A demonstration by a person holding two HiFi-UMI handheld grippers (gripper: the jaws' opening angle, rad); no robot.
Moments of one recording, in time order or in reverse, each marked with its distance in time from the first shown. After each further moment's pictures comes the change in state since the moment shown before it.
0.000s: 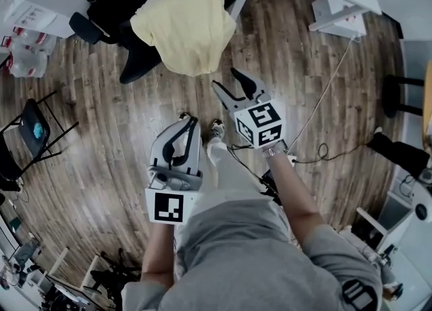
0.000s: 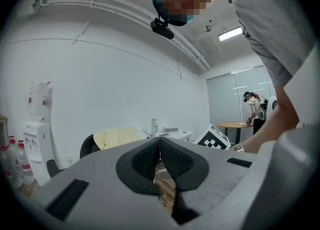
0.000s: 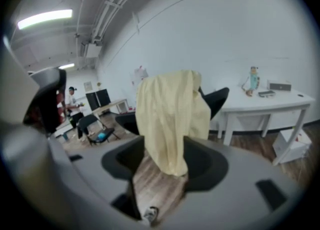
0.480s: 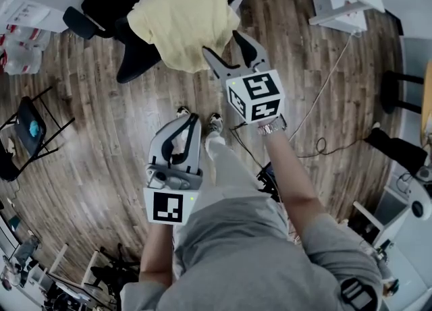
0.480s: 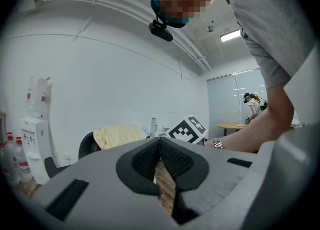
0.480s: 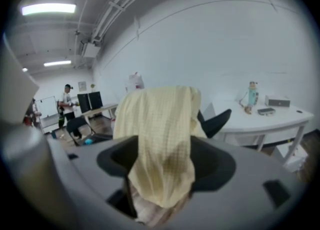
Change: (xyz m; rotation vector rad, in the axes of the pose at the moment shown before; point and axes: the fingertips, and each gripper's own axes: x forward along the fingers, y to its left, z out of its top) left arm 0.010 0.012 -0.006 -0.026 0.006 -0.013; right arm 0.046 -0.027 0.071 -0.050 -0.097 -0.084
